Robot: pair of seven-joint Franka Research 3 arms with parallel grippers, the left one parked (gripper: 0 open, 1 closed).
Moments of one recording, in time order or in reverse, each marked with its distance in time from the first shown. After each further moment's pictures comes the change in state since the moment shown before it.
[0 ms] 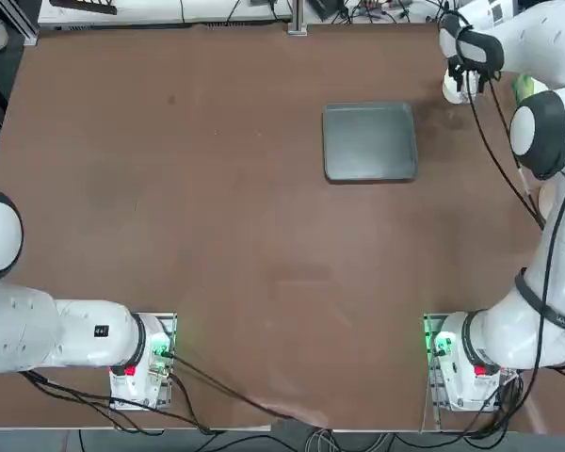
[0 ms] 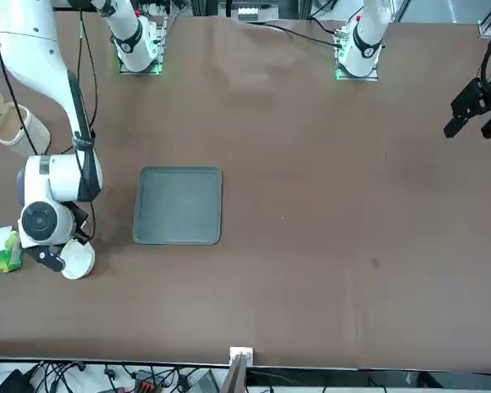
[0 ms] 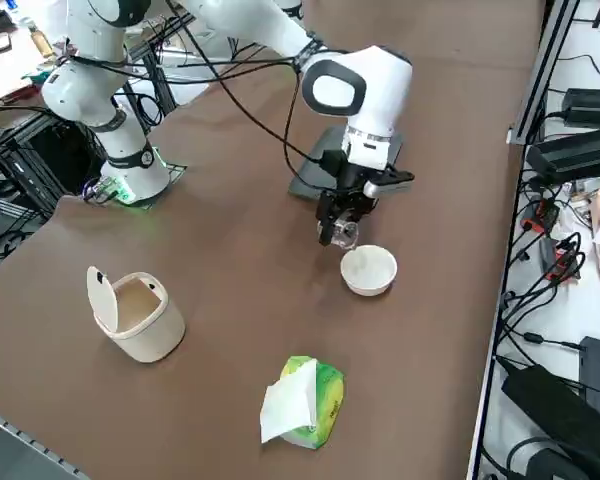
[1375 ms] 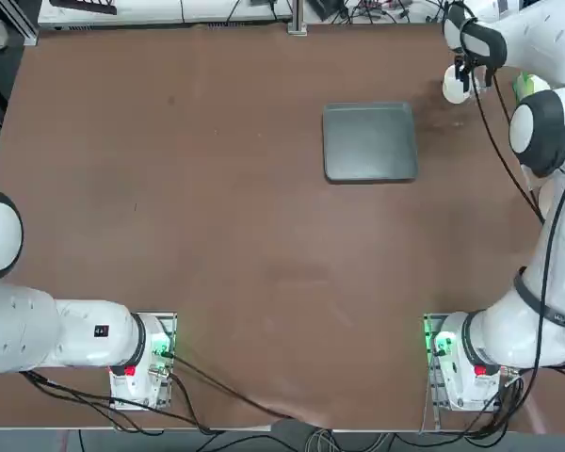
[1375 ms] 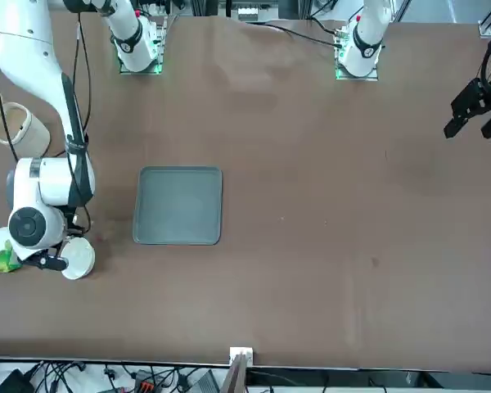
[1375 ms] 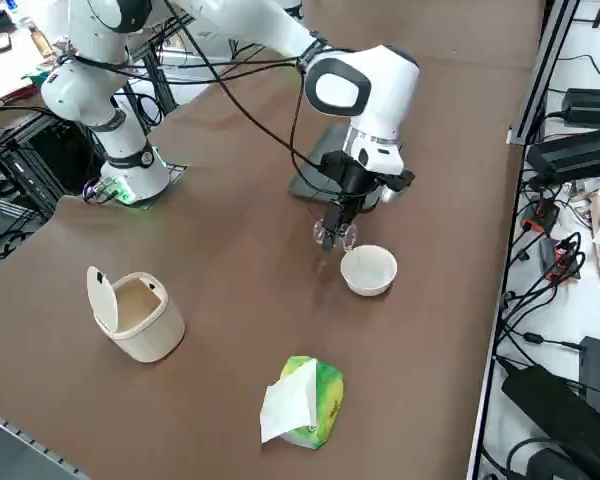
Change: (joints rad) arm -0.017 0.044 0.000 0.095 -0.012 -0.077 -0.352
